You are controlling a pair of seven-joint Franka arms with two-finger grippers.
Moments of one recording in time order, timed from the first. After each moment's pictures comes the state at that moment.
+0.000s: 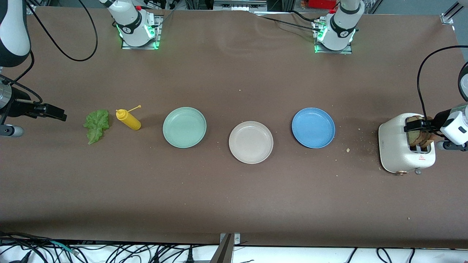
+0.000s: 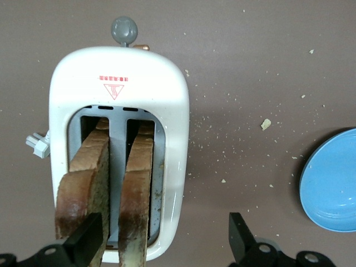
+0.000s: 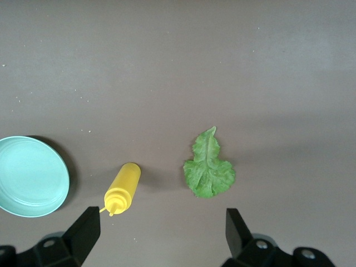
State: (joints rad) left arm 0.24 0.32 0.03 -1.73 0.00 1.90 0.27; right arm -0.14 0.21 0.08 -1.55 -0.04 1.69 0.03
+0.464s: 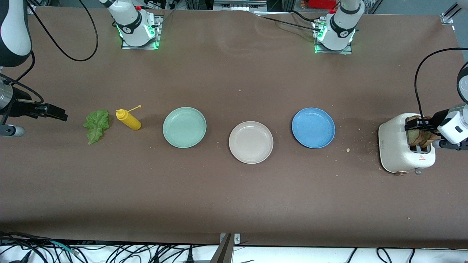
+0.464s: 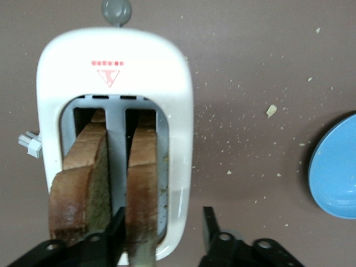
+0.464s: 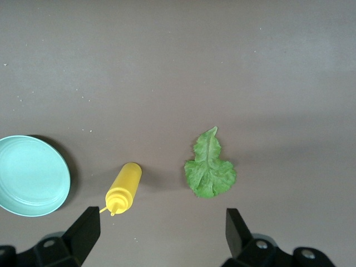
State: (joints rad) left arm 0.27 0.33 0.03 -1.75 0.00 1.90 0.35; right arm -0.14 0.21 0.08 -1.55 -0.04 1.69 0.03
